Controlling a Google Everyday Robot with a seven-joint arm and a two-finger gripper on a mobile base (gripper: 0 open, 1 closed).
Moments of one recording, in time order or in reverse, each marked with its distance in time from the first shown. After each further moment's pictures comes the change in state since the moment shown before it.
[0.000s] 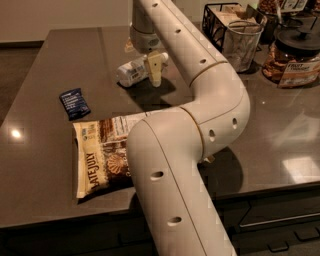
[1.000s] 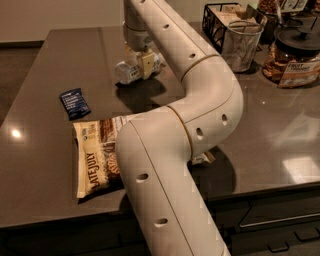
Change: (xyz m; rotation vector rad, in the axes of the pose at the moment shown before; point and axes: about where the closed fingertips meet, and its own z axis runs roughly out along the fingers) arm -0.005 -0.003 -0.007 -0.029 0.060 -0.068
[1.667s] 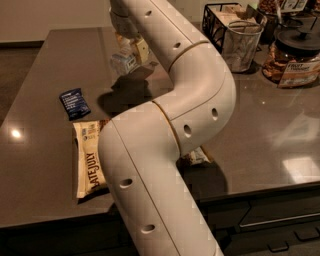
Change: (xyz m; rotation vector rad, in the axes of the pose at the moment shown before) arm -0.012 -0.022 -0.042 0.030 0.124 -0.219
